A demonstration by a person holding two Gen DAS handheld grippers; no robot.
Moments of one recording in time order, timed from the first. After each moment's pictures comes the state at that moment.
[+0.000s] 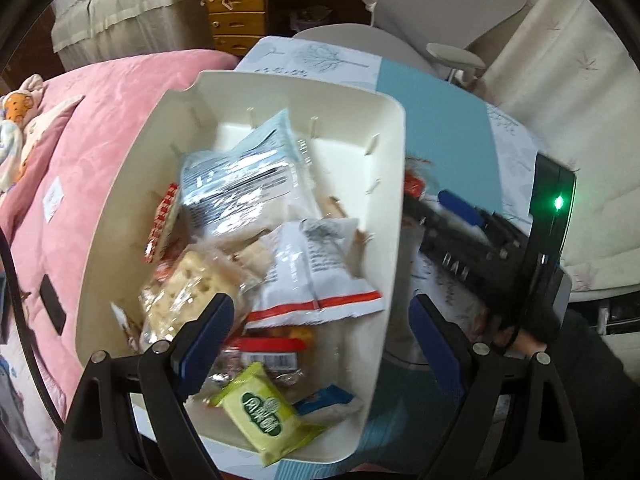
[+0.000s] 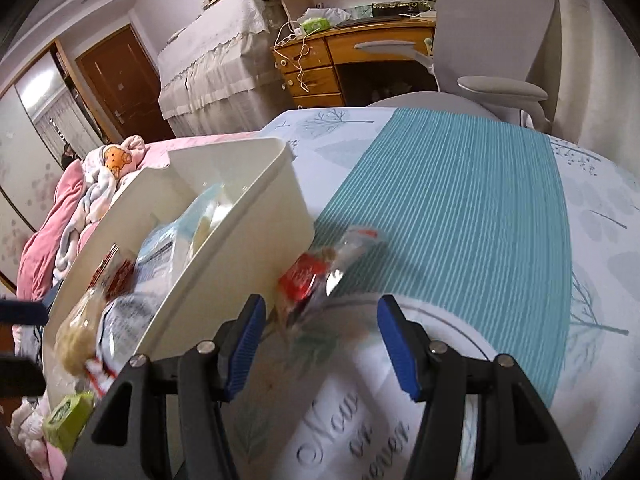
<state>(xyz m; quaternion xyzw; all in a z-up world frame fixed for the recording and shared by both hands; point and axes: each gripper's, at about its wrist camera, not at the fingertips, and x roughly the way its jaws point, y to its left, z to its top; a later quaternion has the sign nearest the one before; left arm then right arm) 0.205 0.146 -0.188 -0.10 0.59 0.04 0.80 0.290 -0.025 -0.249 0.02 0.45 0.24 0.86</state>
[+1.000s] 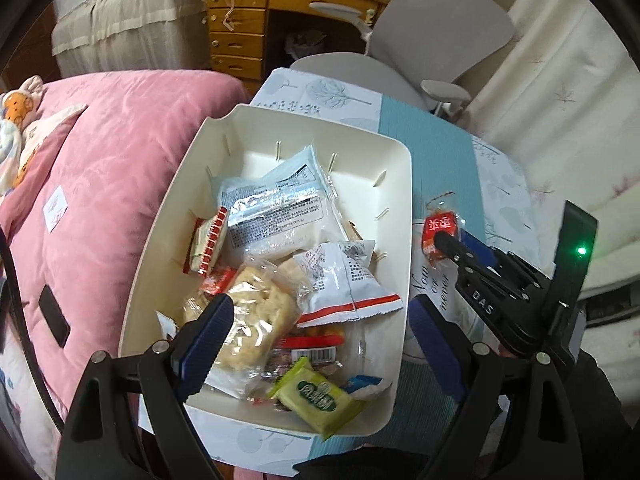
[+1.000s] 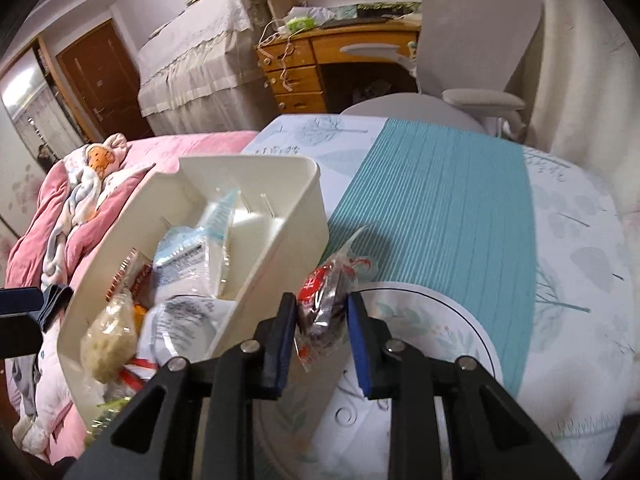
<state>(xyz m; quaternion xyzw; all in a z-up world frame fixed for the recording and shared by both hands) 0.175 0.205 -0.141 -0.13 0.55 0.00 0.83 0.243 -0.002 -0.189 0.00 0.45 0.18 0.88</state>
